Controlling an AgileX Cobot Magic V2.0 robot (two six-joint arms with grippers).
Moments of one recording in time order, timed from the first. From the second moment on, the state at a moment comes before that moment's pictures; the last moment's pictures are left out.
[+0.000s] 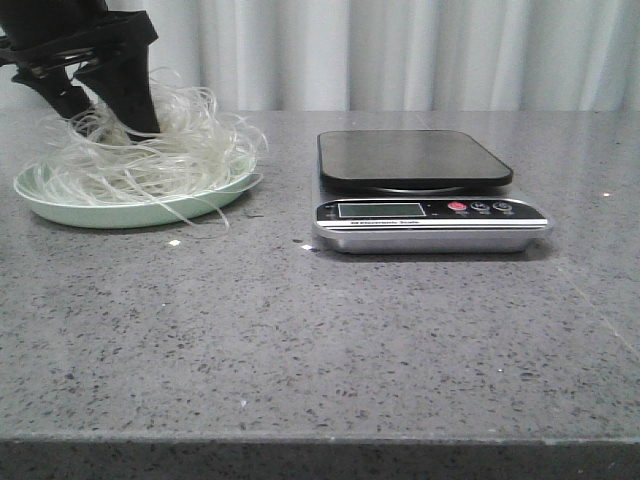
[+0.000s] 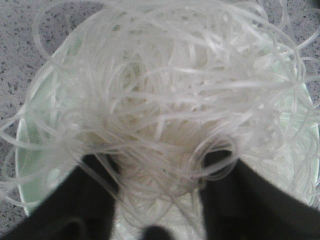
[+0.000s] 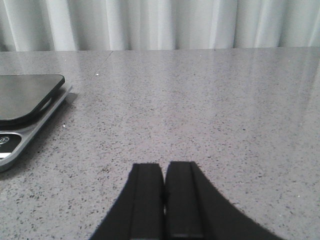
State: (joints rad) left arm -0.25 1.79 -1.55 -0.26 1.04 0.29; right arm -0.04 -0.01 0.03 0.20 0.12 -0.11
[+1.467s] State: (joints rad) left arm -0.11 0.22 -0.42 -0.01 0.36 0.07; right arm -0.04 0.00 -0.15 0.20 0.12 -0.11
